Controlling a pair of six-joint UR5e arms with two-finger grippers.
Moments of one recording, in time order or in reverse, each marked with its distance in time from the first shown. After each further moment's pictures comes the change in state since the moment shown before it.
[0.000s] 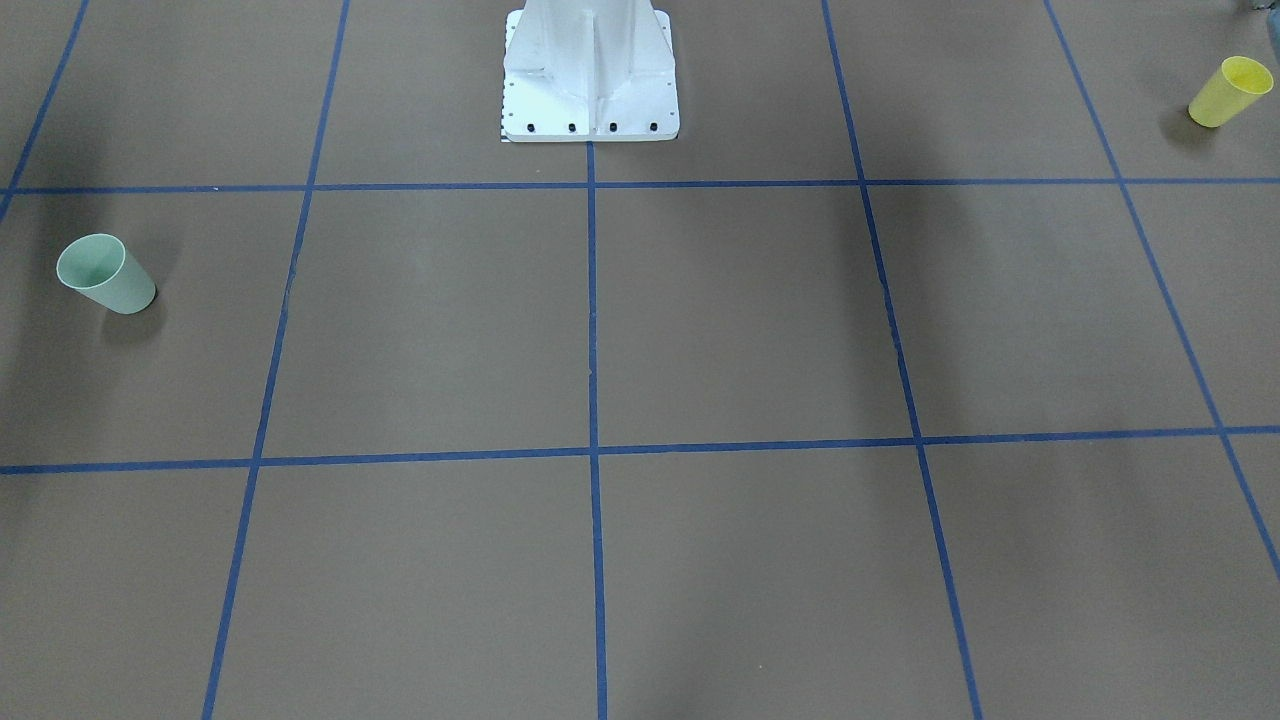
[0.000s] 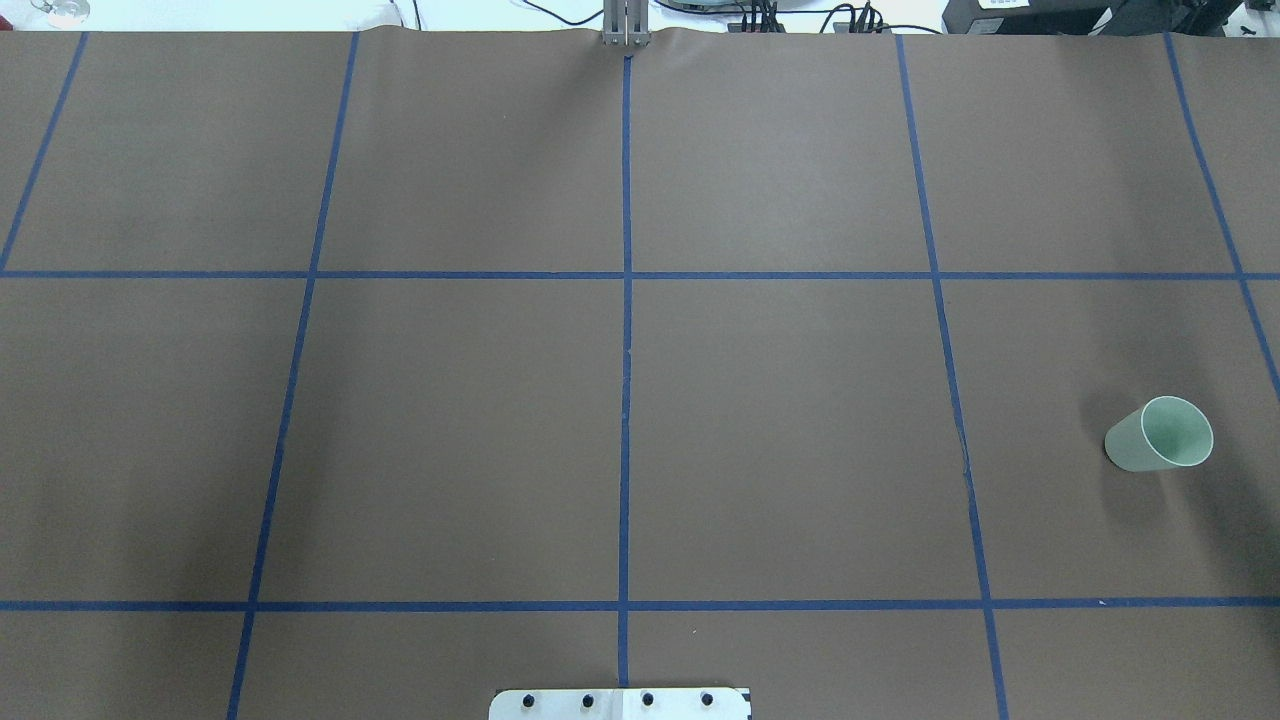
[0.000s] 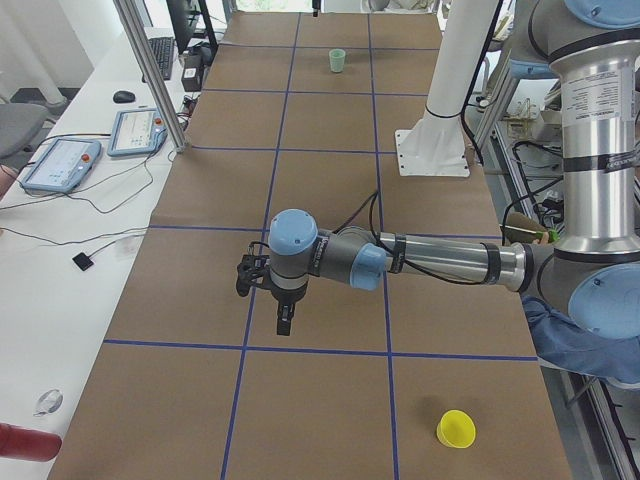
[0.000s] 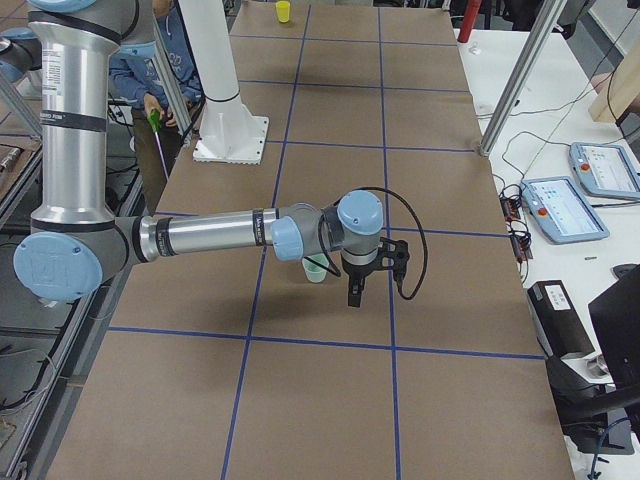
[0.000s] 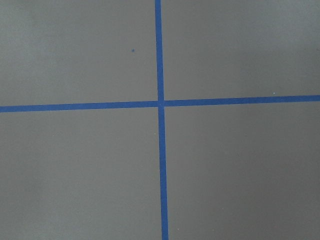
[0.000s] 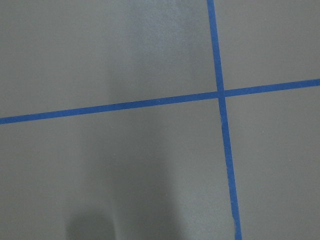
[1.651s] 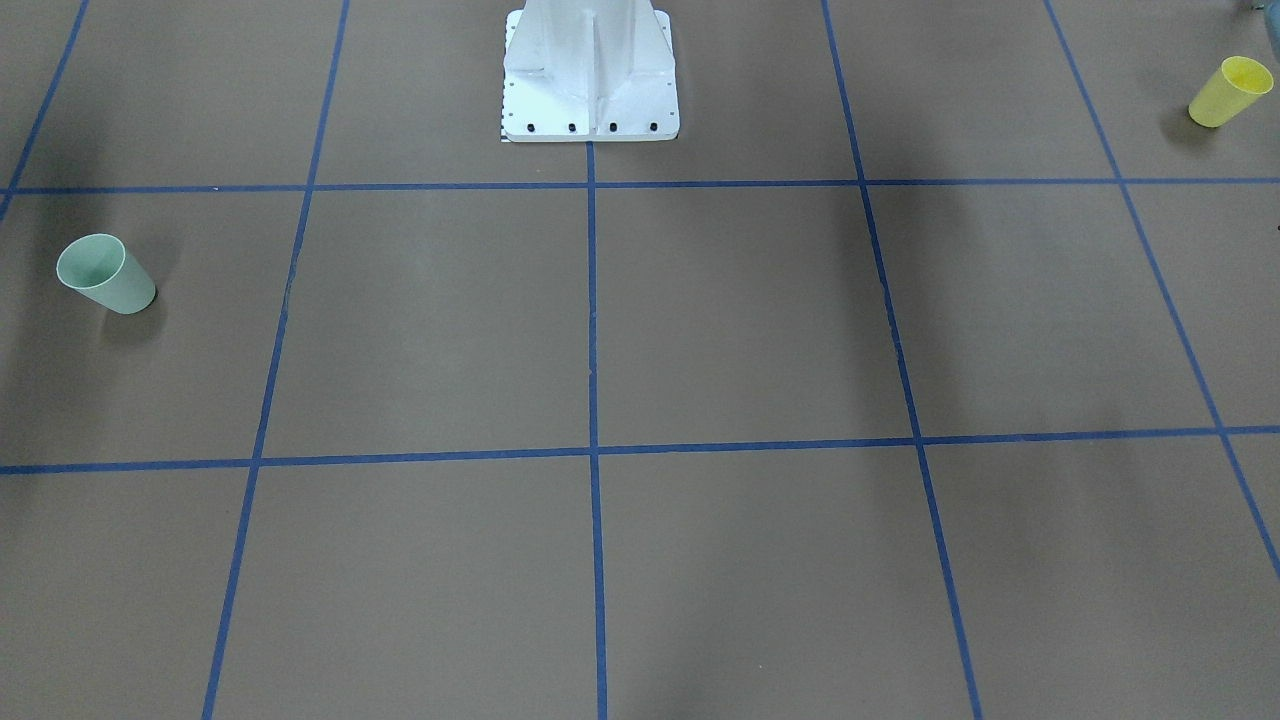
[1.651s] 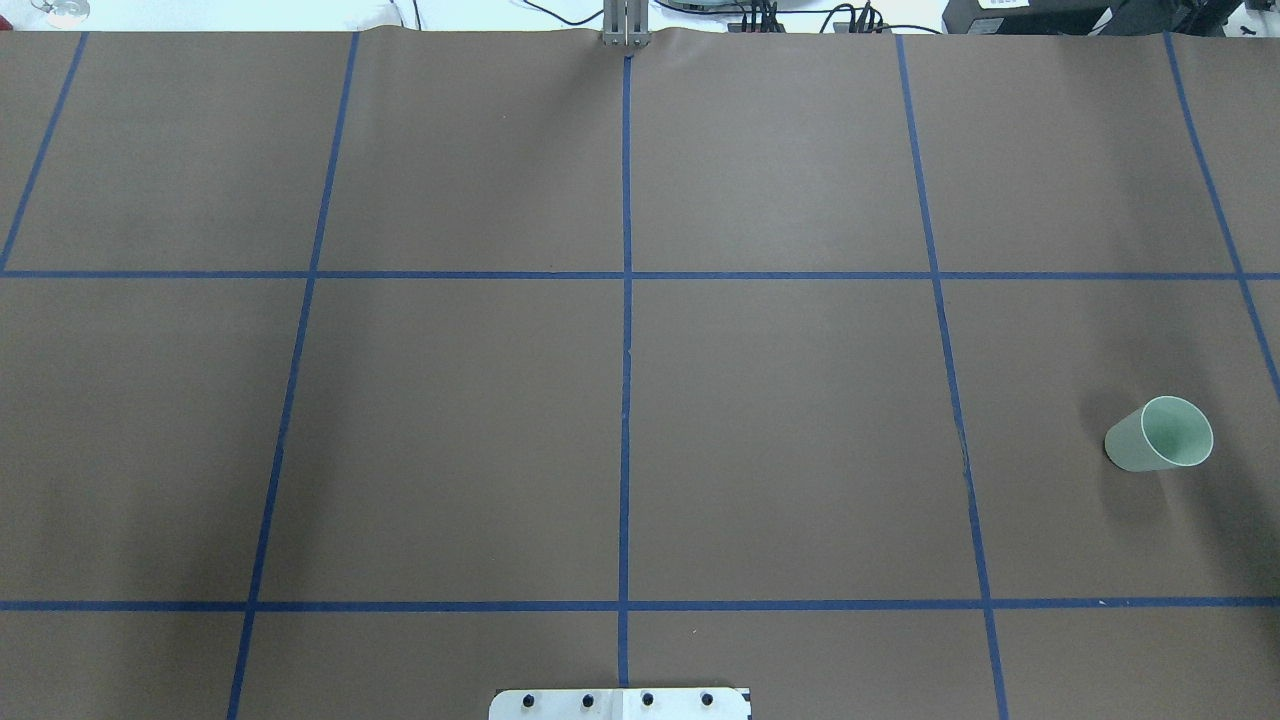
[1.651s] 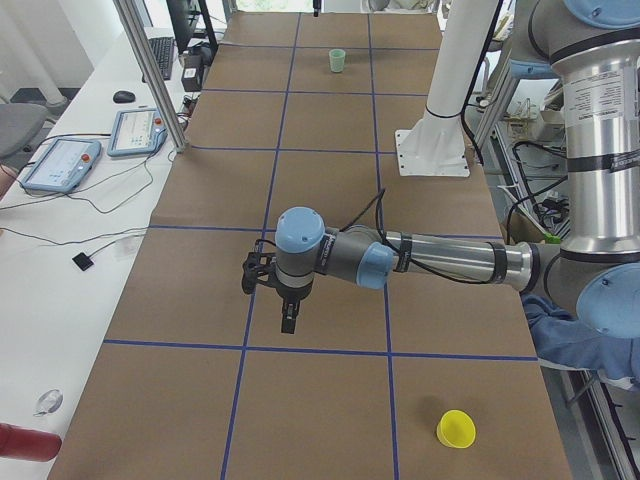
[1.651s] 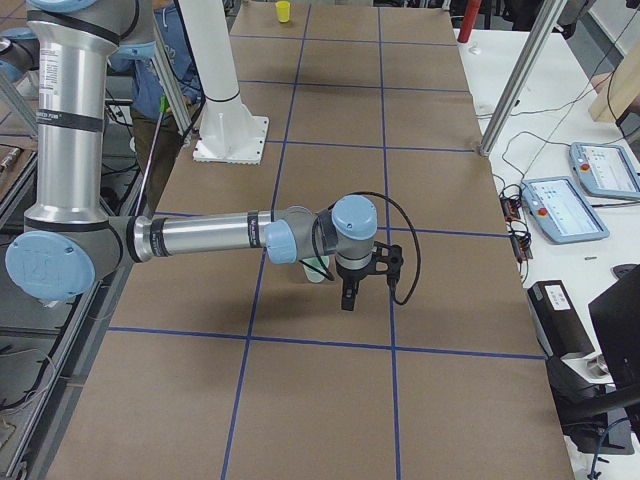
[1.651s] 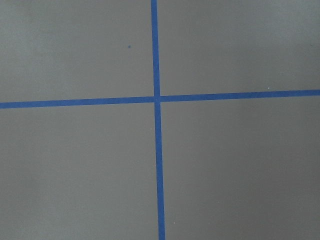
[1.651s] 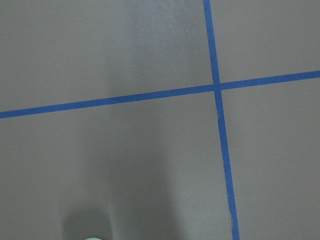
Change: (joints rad) left arm 0.000 0.031 -0.040 -0.007 -0.002 0.000; right arm 0.000 -0.004 0.006 0.000 0.002 0.003
